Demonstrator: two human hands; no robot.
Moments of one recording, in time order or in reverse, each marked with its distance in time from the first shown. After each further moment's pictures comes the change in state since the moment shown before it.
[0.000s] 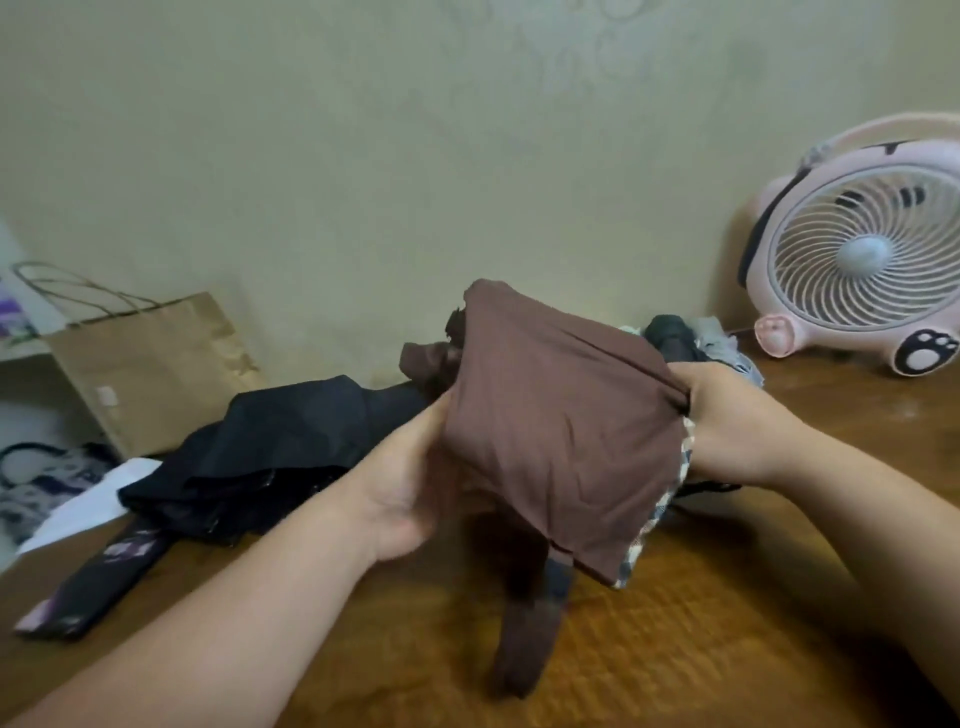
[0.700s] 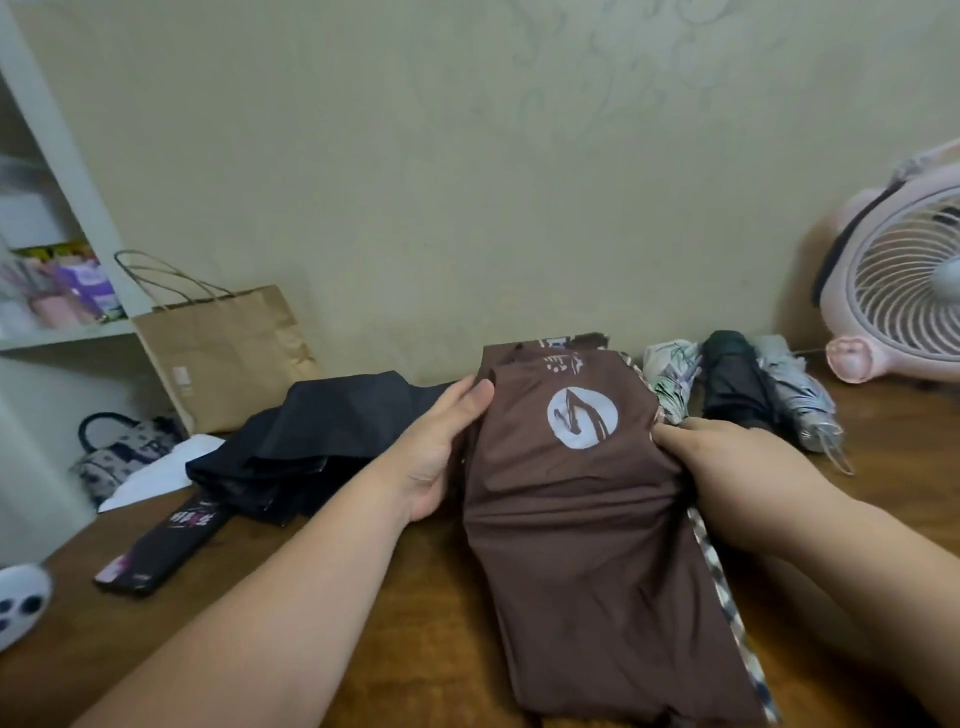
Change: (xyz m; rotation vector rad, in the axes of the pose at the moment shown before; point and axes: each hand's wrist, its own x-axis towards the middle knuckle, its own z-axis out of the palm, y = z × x) left_hand 0.029 -0.003 -0.051 0.236 0.117 0.153; right_hand 0.007 0.005 0.037 -0.806 -0.205 -0.030
